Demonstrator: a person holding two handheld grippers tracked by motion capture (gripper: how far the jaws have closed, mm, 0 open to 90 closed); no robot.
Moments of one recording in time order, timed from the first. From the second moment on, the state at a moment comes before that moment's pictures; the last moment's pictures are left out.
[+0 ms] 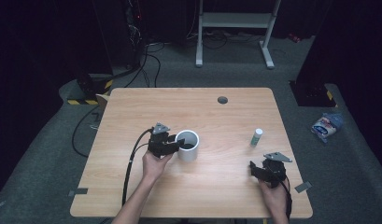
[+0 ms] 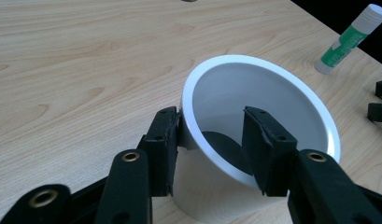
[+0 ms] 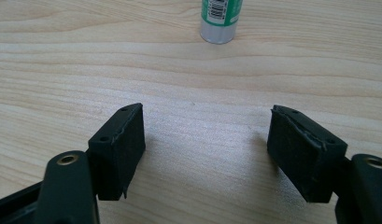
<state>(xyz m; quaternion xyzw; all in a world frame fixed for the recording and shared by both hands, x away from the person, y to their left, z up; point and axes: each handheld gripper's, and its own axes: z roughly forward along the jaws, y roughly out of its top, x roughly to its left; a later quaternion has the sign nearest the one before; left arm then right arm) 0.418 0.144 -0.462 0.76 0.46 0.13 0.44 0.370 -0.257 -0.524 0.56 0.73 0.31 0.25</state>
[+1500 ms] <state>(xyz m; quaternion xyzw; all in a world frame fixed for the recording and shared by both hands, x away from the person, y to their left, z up) 0.376 0.230 -0.458 0.68 0.51 0.19 0.49 0.370 -0.256 -0.524 0.56 0.73 0.31 0.25</state>
